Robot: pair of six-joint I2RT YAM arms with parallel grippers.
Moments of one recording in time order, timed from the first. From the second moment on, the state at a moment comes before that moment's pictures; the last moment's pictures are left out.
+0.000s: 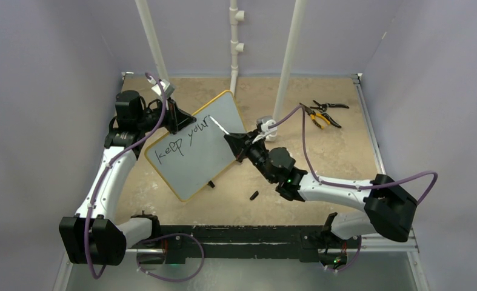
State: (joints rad) left arm -0.04 1.15 1.02 -0.22 0.86 -0.02; right arm 1.01 1.35 0.68 0.80 0.36 0.39
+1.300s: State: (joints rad) left arm -0.18 1.45 1.30 -0.15 0.72 -0.12; right arm 0.68 1.08 0.39 0.95 -0.19 0.23
